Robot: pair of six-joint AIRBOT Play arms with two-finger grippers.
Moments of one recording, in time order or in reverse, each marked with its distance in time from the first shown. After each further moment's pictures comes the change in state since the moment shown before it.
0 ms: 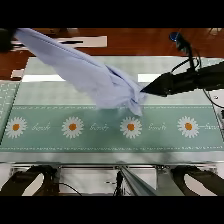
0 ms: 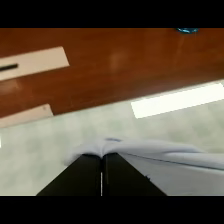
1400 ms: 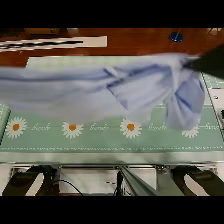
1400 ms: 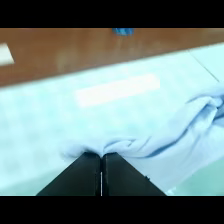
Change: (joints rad) left arm 0.039 0.241 0.251 -0.260 -0.644 -0.197; right arm 0.047 0.180 0.572 -0.272 0.316 0.354
